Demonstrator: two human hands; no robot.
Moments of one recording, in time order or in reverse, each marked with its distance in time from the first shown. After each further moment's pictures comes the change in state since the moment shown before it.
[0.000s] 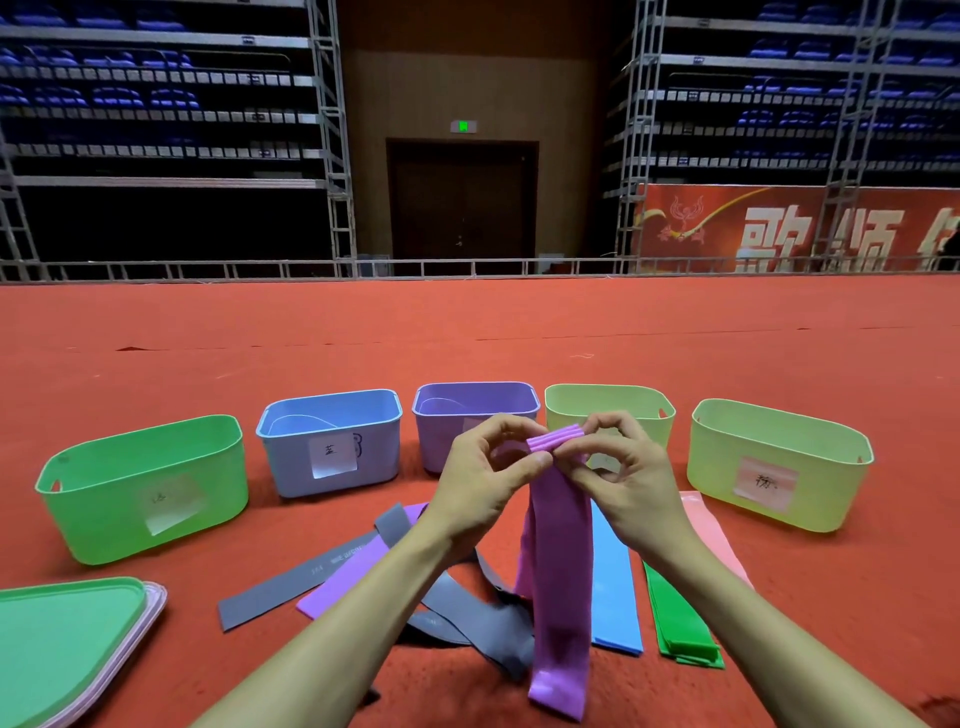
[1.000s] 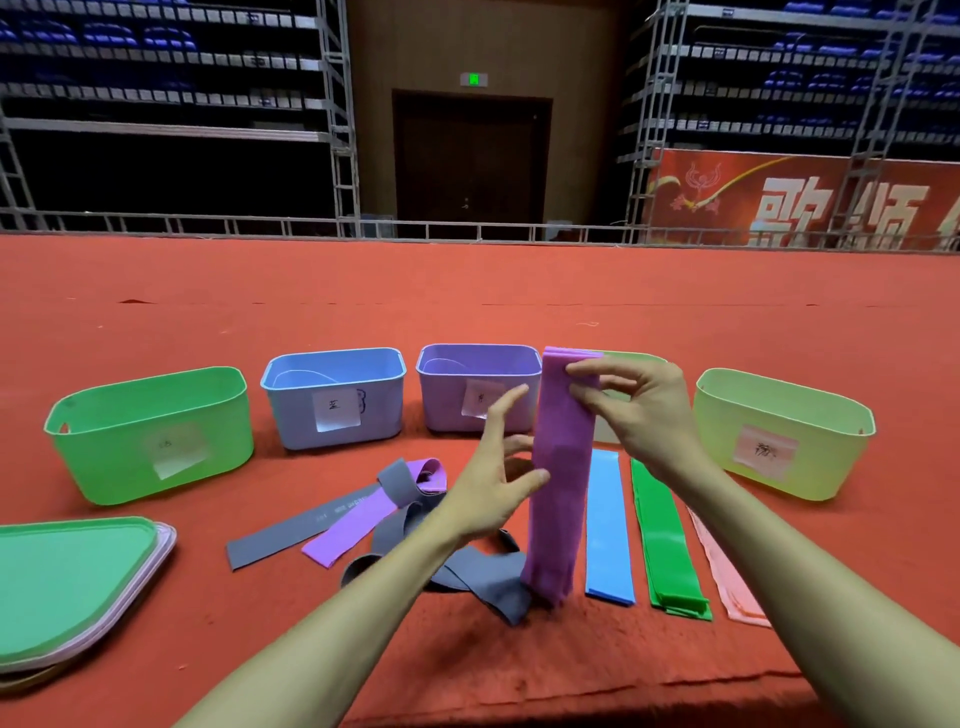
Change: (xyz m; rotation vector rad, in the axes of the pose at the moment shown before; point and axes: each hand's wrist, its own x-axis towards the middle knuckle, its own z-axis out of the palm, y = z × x) left_hand -0.022 -0.050 -0.001 0.157 -0.118 -0.048; right_hand 0.028 0.001 -0.011 -0.073 -0.013 0.014
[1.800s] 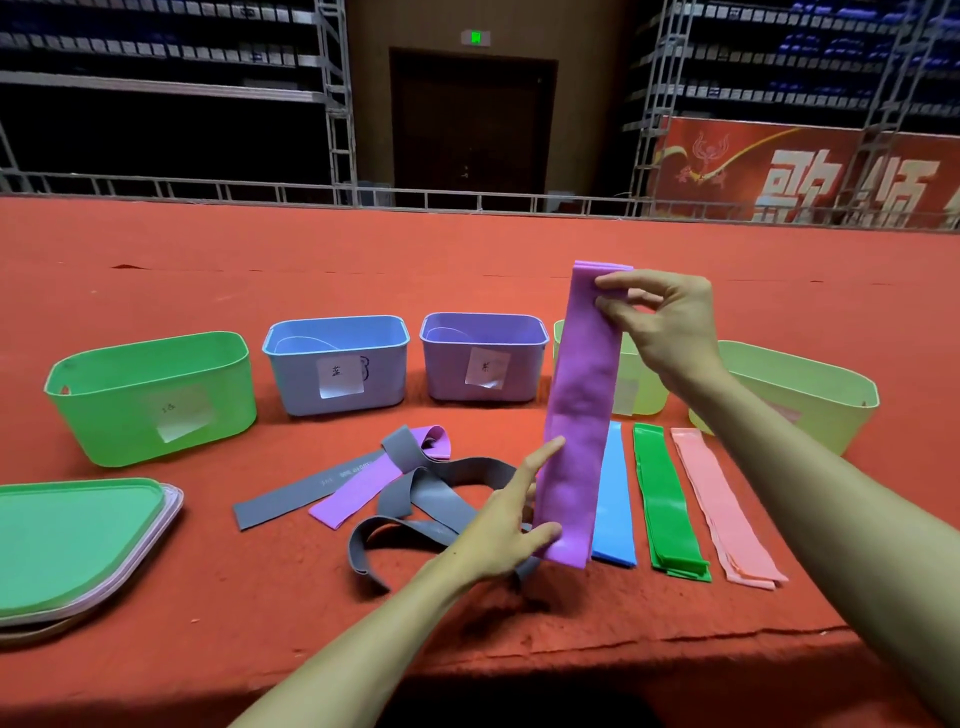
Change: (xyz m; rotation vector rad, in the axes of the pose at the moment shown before) left_hand -0.050 -0.053 0.020 0.169 -0.172 -0.106; right_hand 0.042 0.001 -0.007 -0.084 0.103 -0.018
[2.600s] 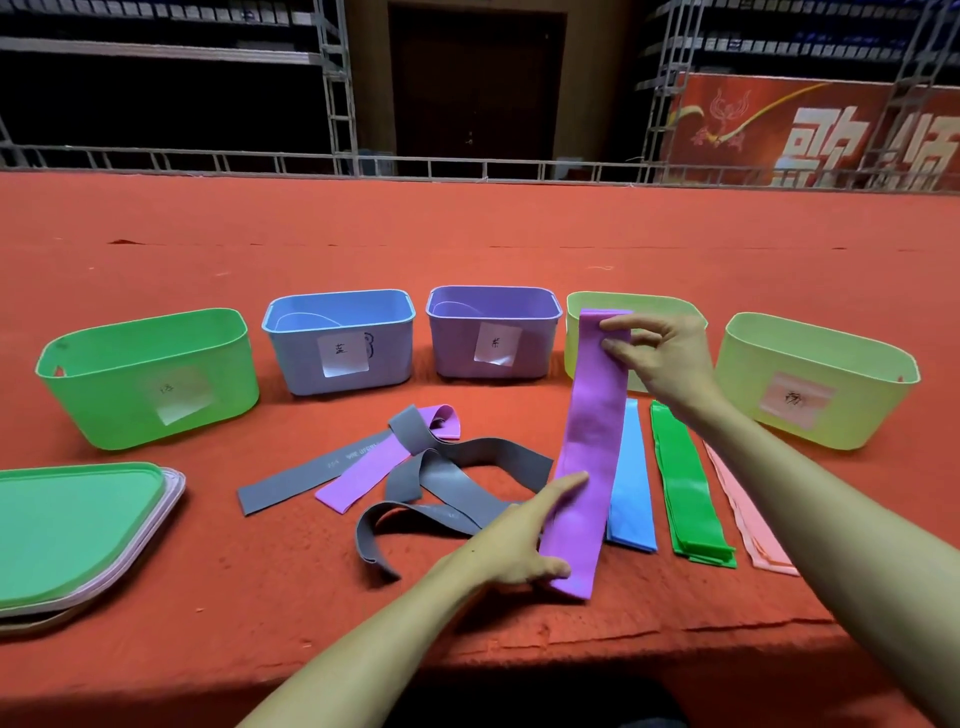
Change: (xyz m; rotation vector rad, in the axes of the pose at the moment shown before) left_hand -0.004 -0.030 0.004 0.341 -0.251 -0.180; right_hand -0.032 0.067 0.021 -0.010 -0.130 0.230
